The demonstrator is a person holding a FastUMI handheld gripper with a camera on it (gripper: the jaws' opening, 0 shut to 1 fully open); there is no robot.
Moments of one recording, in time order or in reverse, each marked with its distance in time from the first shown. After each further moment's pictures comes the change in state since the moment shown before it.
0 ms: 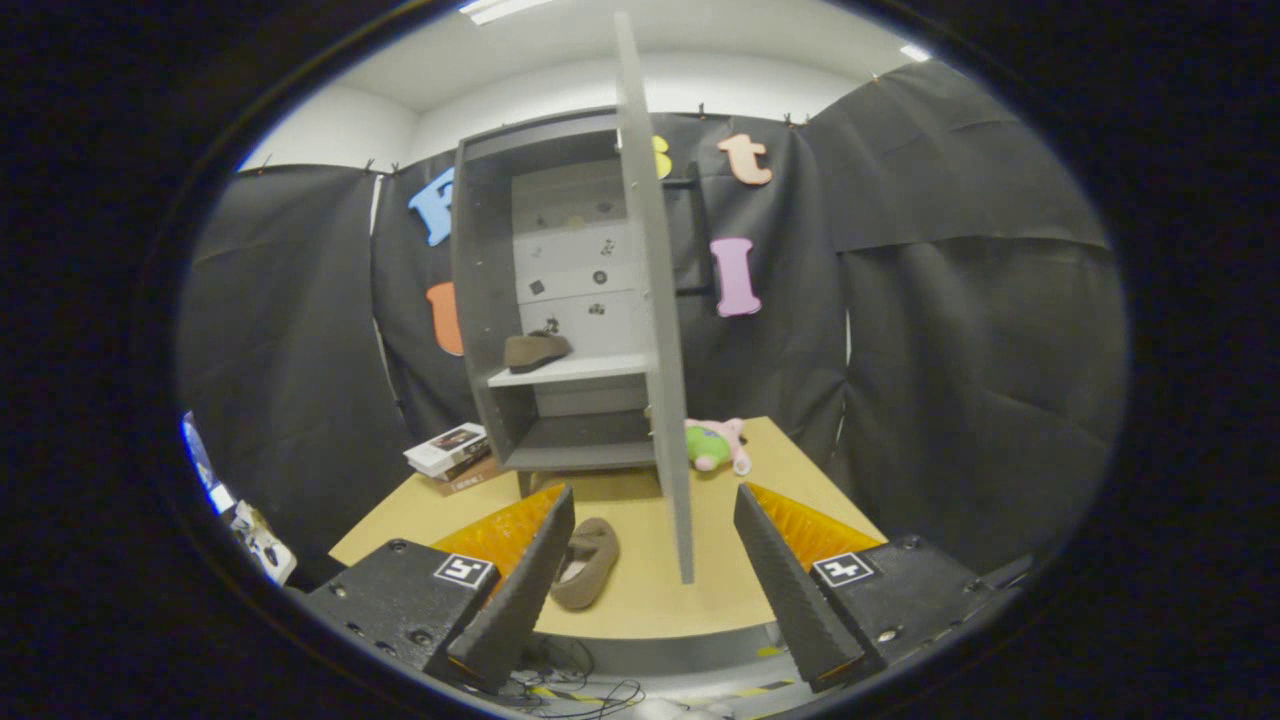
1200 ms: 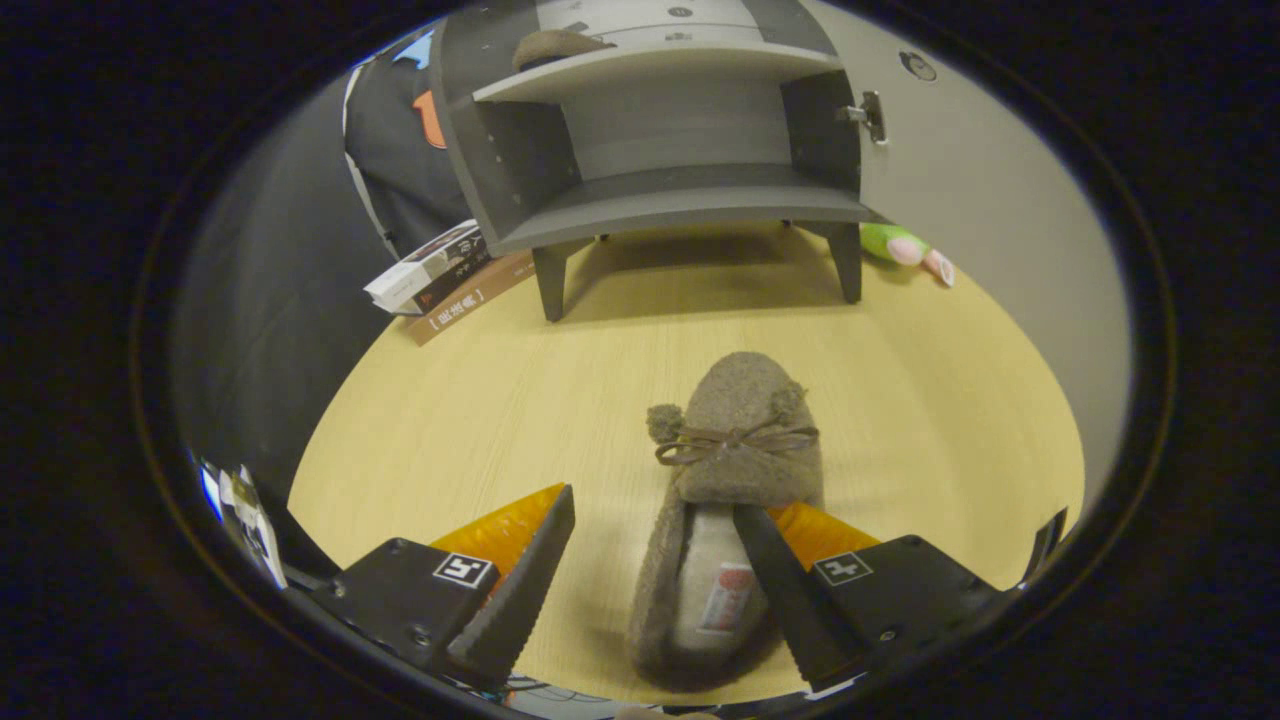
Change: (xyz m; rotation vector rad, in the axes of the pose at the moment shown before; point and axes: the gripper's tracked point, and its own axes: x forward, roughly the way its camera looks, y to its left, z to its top) arm 0.306 0.124 -0.228 0.038 0.569 0.099
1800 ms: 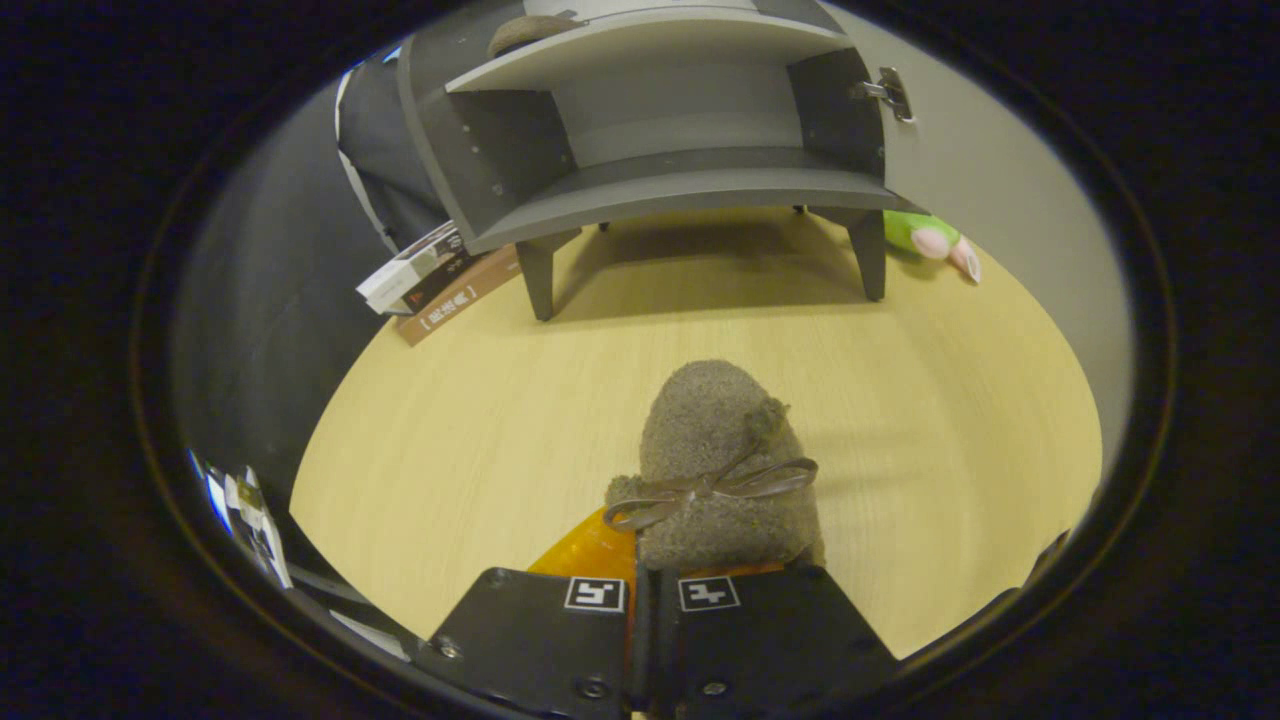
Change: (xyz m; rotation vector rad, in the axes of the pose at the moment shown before) arm 0.005 -0.002 0.014 -0.026 0.023 0.061
